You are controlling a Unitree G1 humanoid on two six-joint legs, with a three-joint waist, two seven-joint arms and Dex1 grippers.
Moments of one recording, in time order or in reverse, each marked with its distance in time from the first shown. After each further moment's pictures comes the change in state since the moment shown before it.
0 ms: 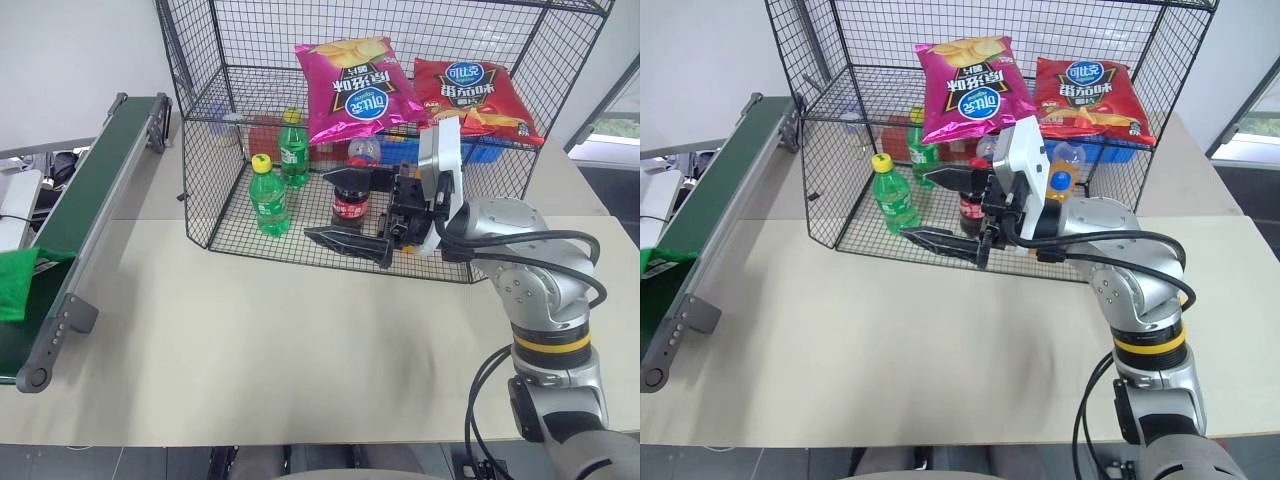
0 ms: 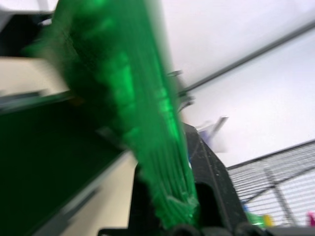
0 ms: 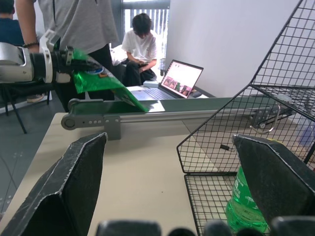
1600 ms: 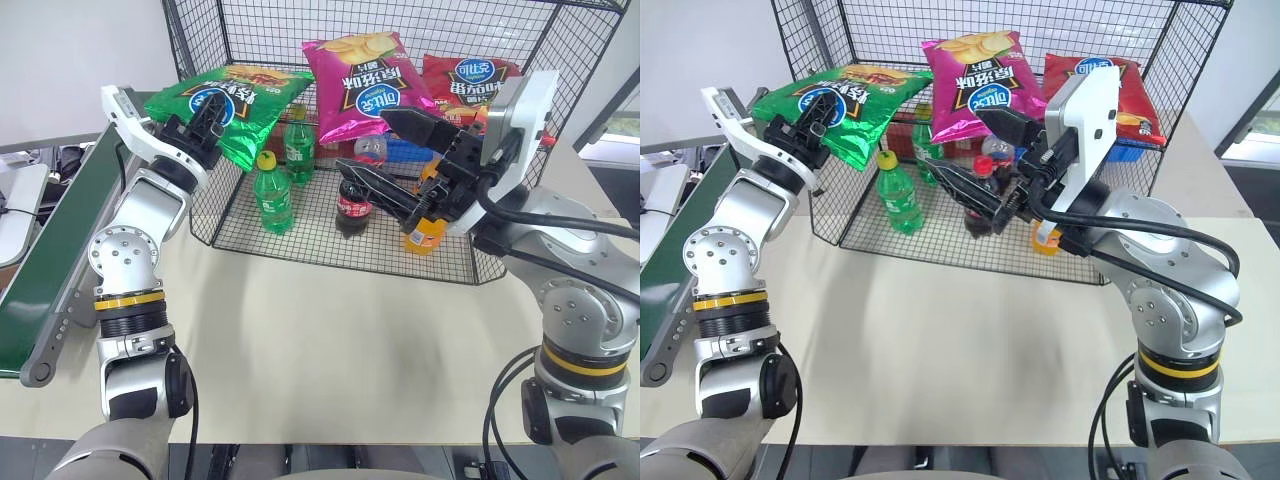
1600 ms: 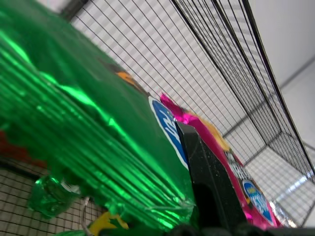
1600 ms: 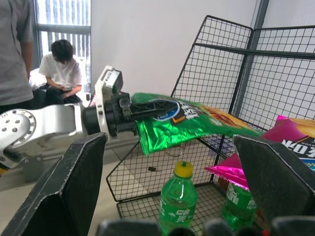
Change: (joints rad) left arm -1.021 -0.315 -0.706 0.458 0.743 0.100 -0.432; right arm 0.043 -0.062 -0.135 -0.227 0.095 0.085 -0.388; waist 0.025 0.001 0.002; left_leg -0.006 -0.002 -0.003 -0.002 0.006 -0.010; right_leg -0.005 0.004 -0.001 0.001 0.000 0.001
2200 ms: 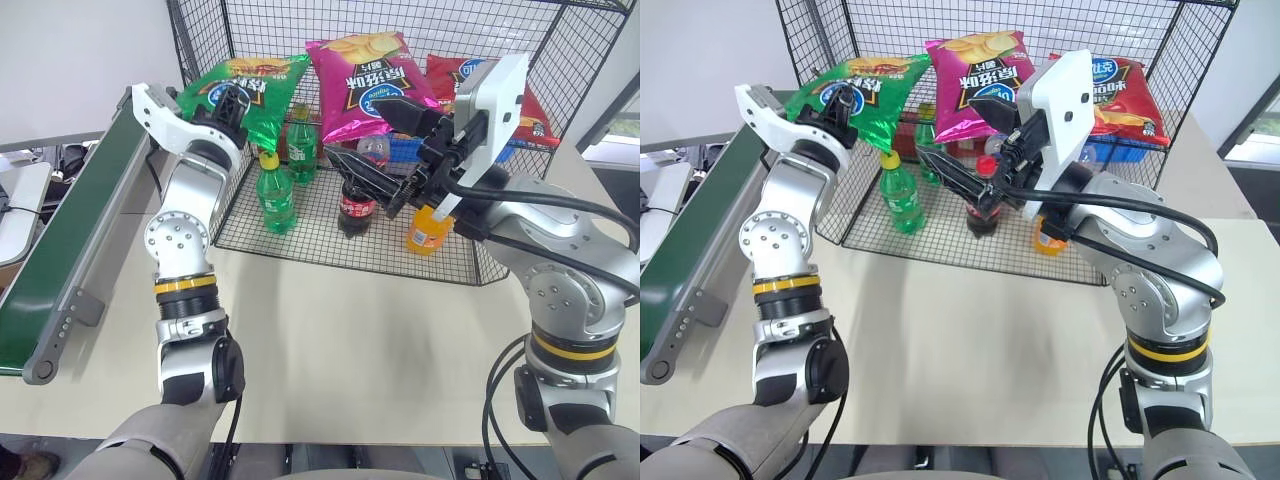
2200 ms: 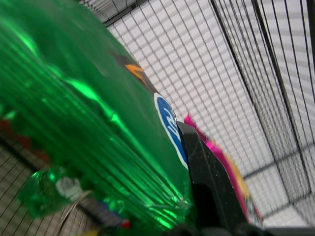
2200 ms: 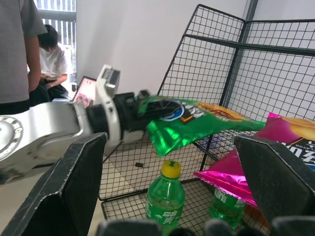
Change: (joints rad) left arm -0.173 -0.246 0.058 0.103 0.151 -0.152 0.241; right arm -0.078 0.025 0.067 0.044 -0.088 0.021 -0.067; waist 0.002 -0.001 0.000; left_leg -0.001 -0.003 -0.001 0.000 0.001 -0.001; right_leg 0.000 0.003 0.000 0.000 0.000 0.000
